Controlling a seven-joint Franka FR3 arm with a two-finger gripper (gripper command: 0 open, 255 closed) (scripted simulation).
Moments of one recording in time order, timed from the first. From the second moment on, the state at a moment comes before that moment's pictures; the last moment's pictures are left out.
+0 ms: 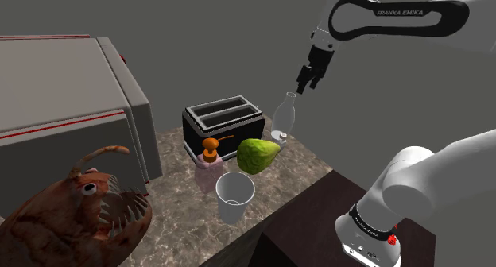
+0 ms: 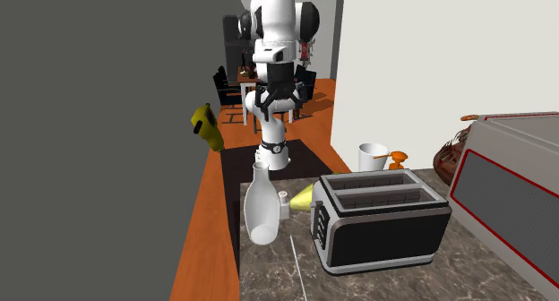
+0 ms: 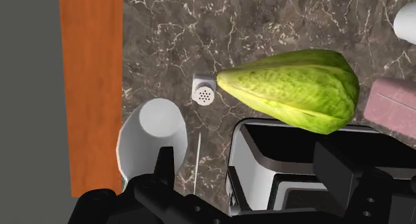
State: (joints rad) arm -0.02 -0.49 -0.19 -2.26 -0.06 1.82 -0.11
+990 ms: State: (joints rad) arm -0.04 -0.07 -0.32 -2.09 0.00 2.08 -0.32
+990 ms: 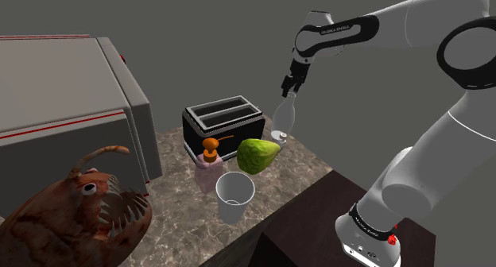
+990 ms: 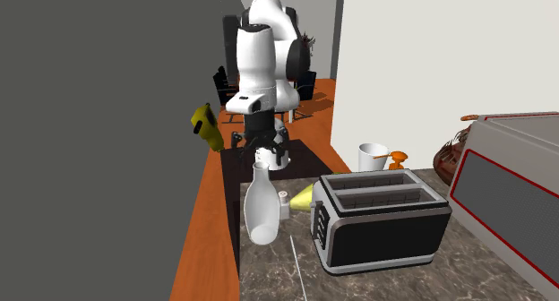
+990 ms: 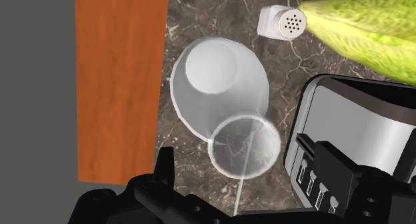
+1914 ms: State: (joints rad) arm -0.04 -0.04 -0.32 -2.13 0.01 2.14 -0.33
